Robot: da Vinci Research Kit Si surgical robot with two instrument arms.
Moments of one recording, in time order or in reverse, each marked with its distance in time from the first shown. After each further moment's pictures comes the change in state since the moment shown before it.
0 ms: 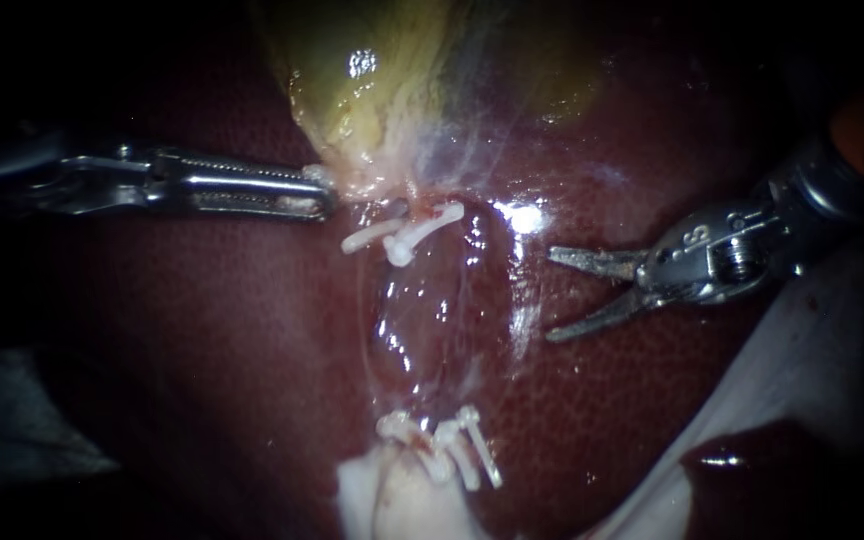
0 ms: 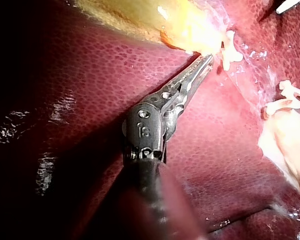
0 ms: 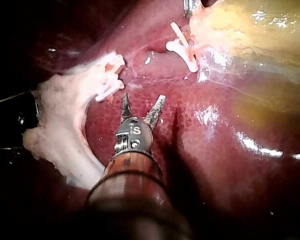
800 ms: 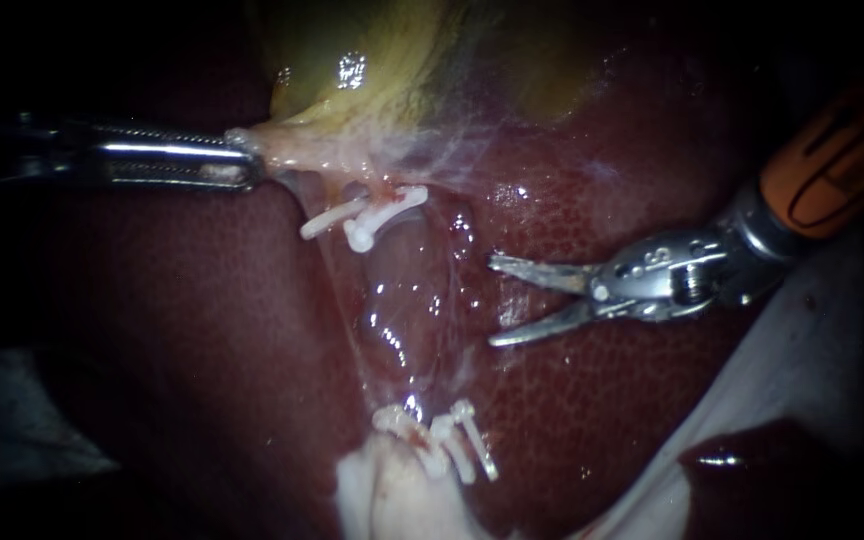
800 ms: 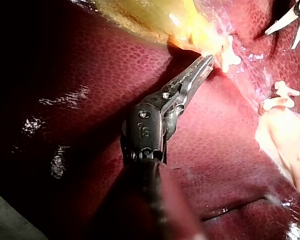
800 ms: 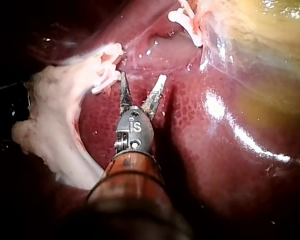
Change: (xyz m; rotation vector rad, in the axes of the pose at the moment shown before) right arm -0.001 0.000 0.003 -0.041 0.167 0.011; left arm 0.004 0.003 -0.008 0.005 0.027 -0.011
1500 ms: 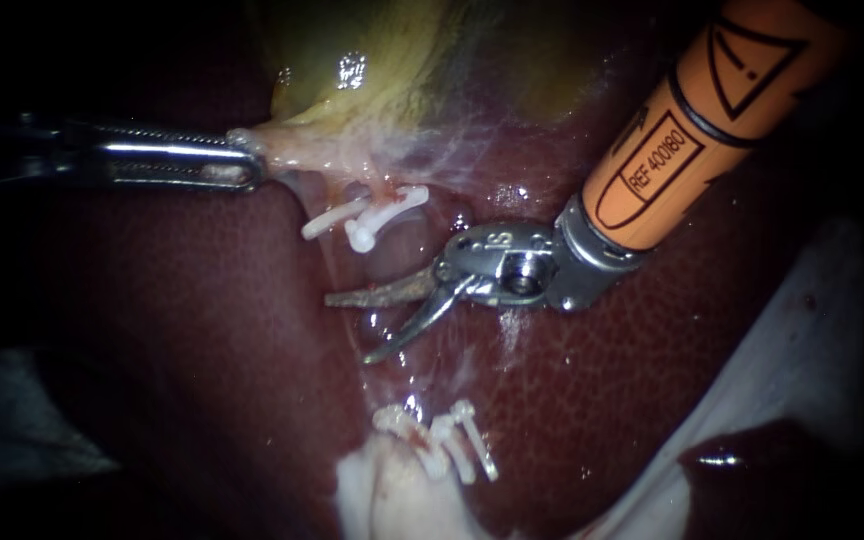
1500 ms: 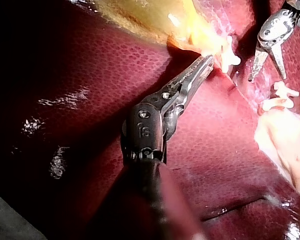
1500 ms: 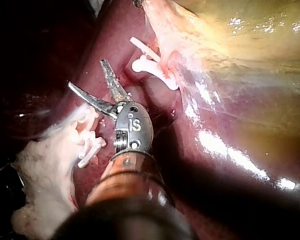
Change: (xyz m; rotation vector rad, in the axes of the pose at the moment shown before) right arm 0.005 0.000 0.014 0.710 0.371 0.165; left arm 0.000 0.000 0.000 0.002 -0.001 -0.002
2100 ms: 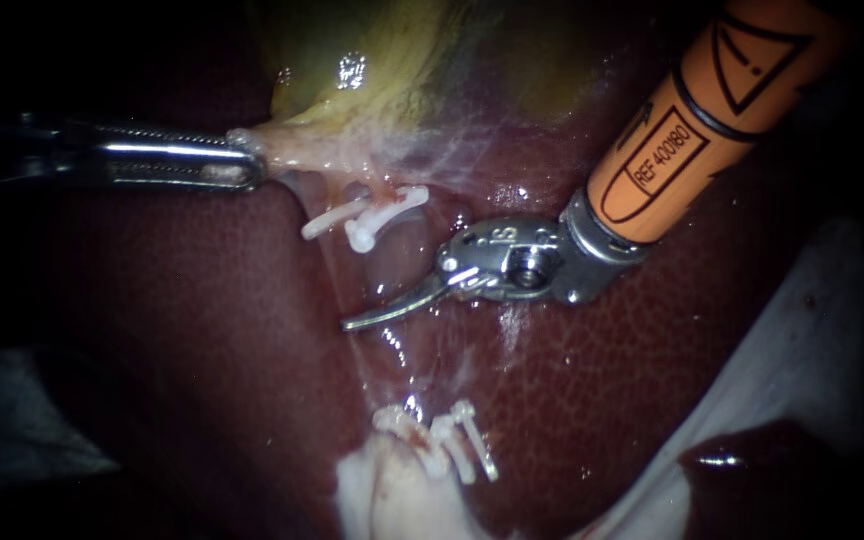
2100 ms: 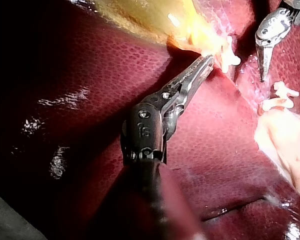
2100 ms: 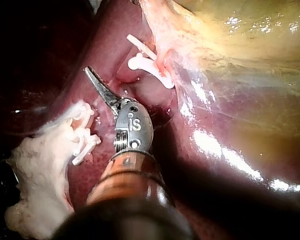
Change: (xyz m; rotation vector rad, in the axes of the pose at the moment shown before) right arm -0.001 0.001 -0.001 0.019 -0.008 -0.013; left arm 0.000 0.000 0.000 0.000 0.000 0.000
